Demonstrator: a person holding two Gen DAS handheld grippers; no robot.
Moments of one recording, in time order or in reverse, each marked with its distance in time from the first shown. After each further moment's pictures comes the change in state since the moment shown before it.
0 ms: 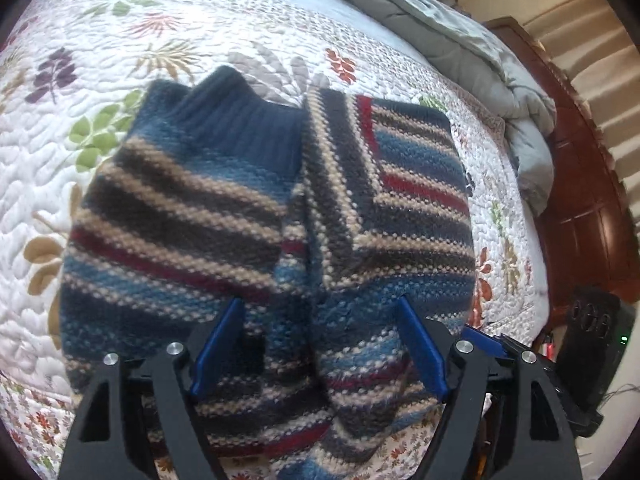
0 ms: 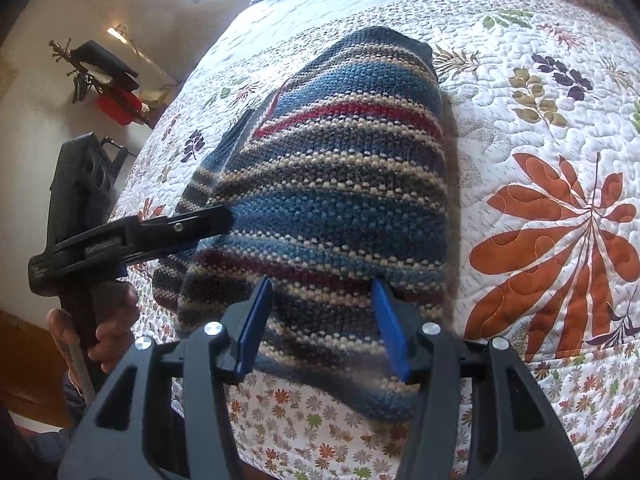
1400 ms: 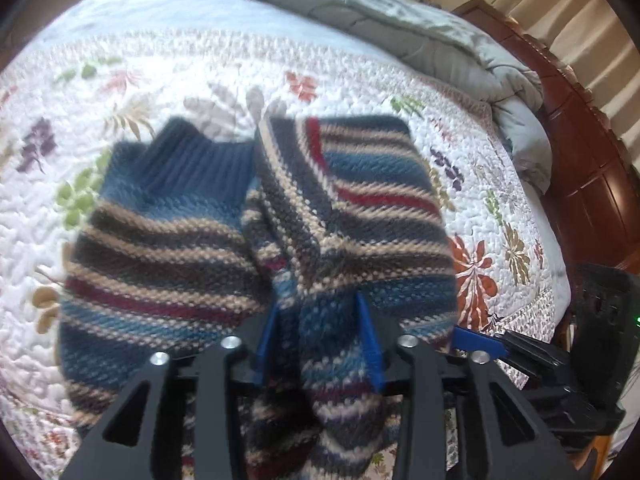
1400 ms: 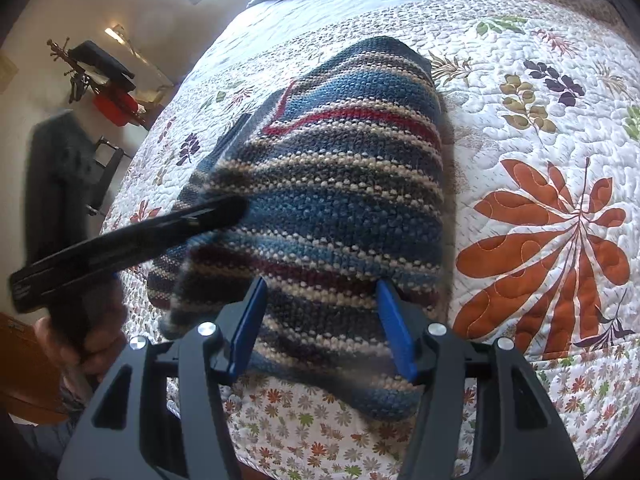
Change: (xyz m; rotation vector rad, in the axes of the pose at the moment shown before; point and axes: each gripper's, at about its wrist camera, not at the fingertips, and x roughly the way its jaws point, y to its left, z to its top) left arm 0.002 -0.046 0.002 0.128 -0.060 0.048; right arm -0.005 -0.003 0.001 -0.002 -0.013 -0.019
